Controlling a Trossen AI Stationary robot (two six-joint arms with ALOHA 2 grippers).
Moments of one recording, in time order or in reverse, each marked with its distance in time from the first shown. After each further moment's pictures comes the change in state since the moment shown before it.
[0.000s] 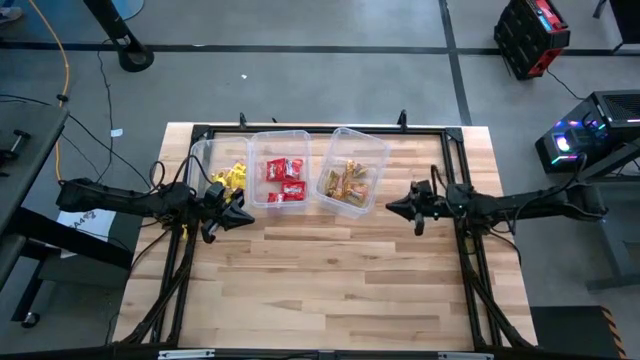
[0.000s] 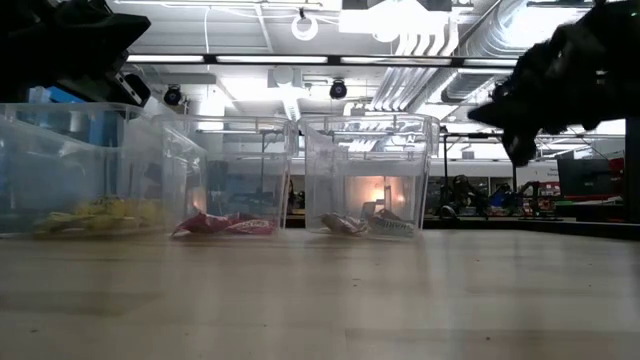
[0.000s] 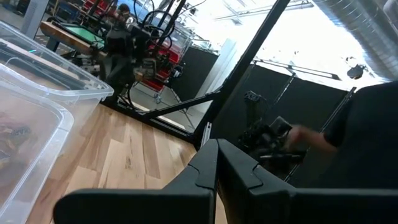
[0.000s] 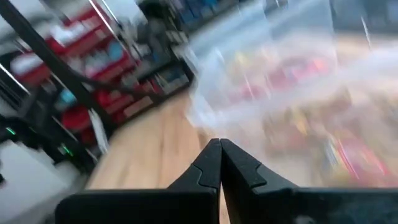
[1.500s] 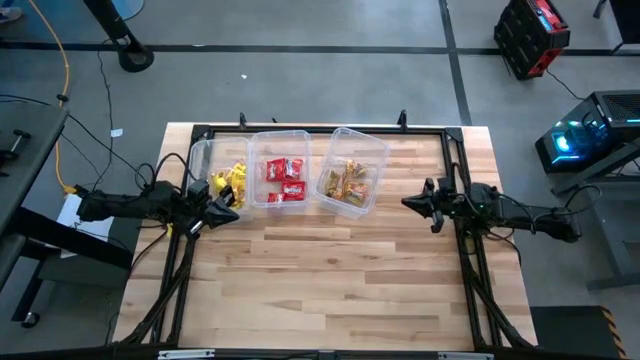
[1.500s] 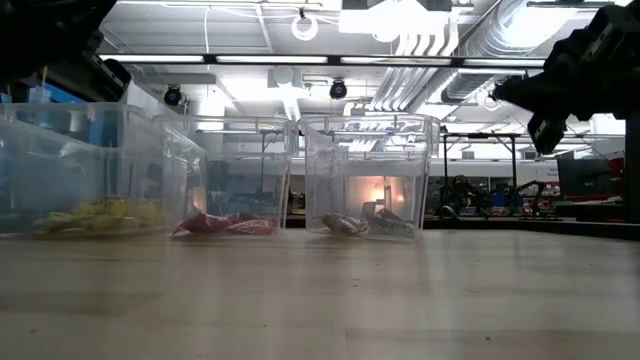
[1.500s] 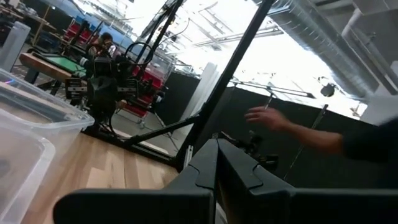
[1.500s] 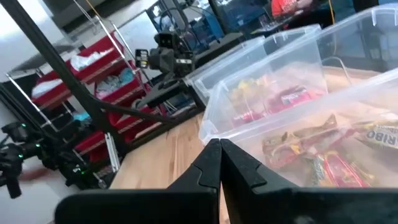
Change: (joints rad) left arm -0.016 -0.395 -0.011 -0.244 -0.010 0.000; right arm -0.031 -0.655 -0.001 -0.551 0.001 -0.002
